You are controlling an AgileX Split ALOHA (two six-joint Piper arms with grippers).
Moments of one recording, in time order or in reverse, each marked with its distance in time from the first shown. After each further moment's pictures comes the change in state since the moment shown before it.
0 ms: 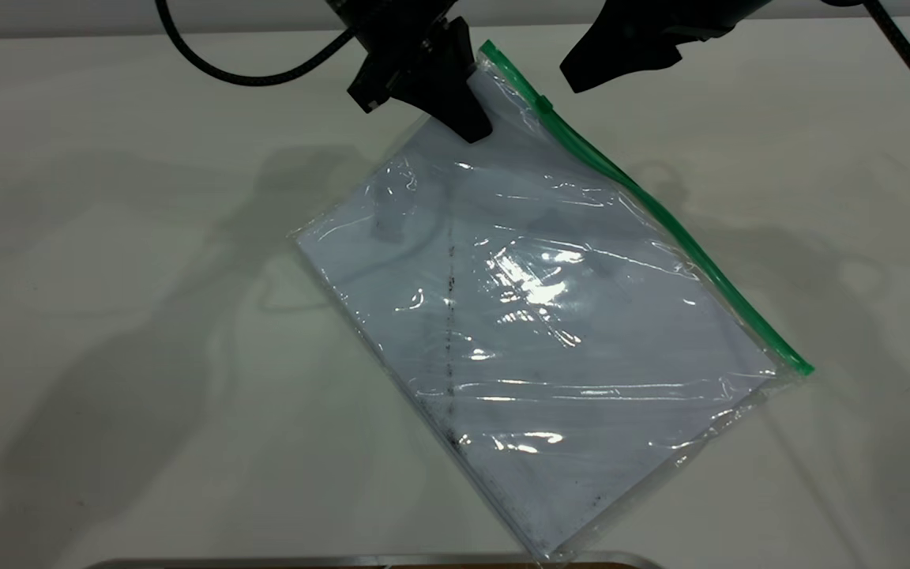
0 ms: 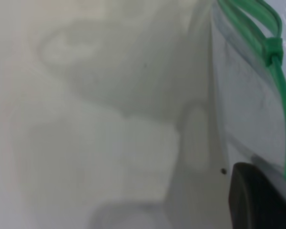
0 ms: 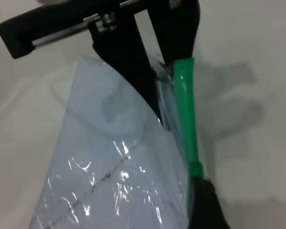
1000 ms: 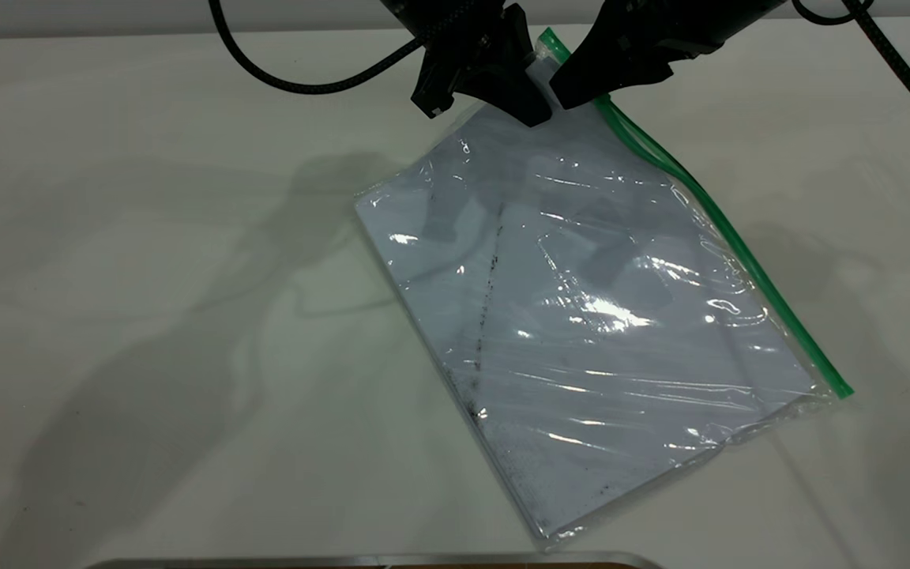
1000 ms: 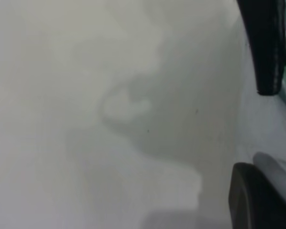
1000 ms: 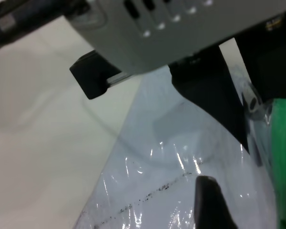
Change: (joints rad) left arm -0.053 0.005 0.000 -0.082 -0.141 0.090; right arm 0.000 0.017 -0.001 0.003 0.058 -0.001
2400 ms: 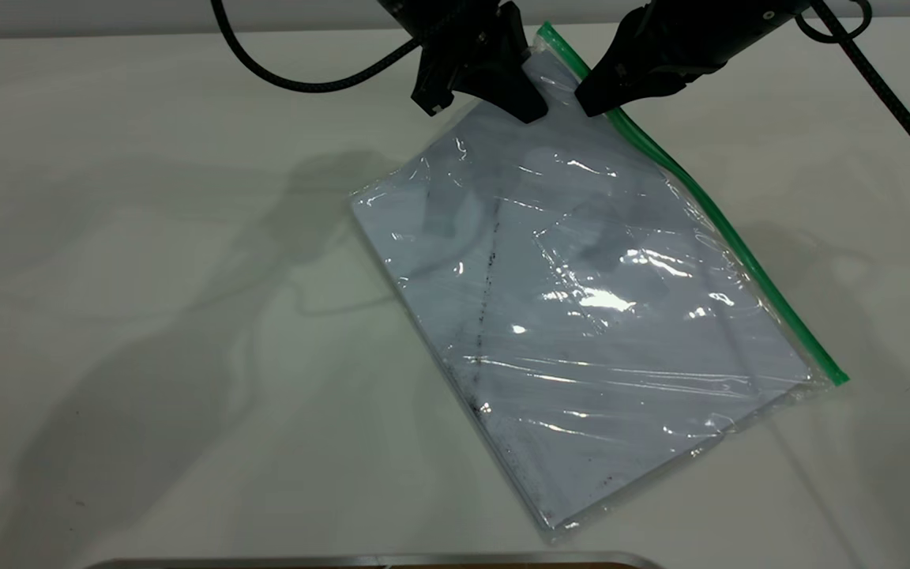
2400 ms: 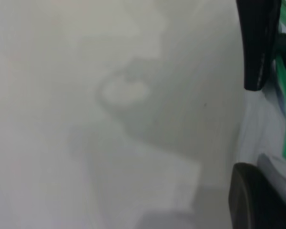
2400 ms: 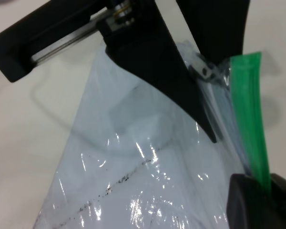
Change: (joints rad) left arm 0.015 0.002 0.000 -0.007 -0.011 -0.035; right arm 0.000 0.042 -0.006 0.011 -0.119 0.000
